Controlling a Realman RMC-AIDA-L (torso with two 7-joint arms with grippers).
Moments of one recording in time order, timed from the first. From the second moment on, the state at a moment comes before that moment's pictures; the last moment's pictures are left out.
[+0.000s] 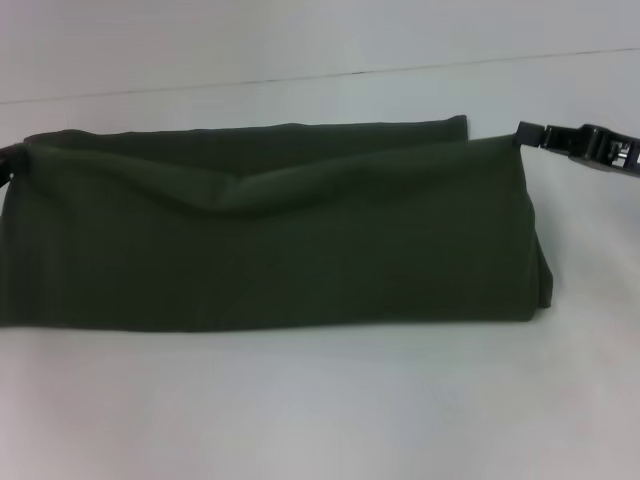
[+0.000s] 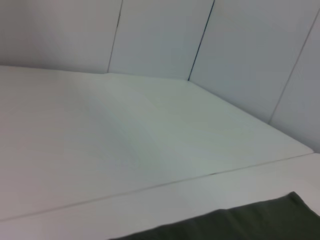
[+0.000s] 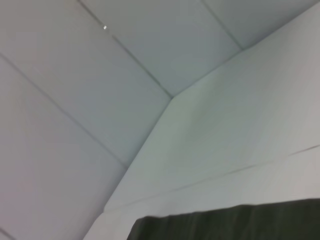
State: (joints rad) left arm -0.62 -2.01 0.20 0.74 2.29 1.45 -1.59; right arm 0.55 1.98 -0.18 -0.57 -2.17 -1.56 1.87
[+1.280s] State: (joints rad) left arm -0.77 -2.03 0.36 0.58 2.15 1.05 -1.51; right arm 0.65 2.05 -0.22 -0.65 -2.09 -1.29 1.95
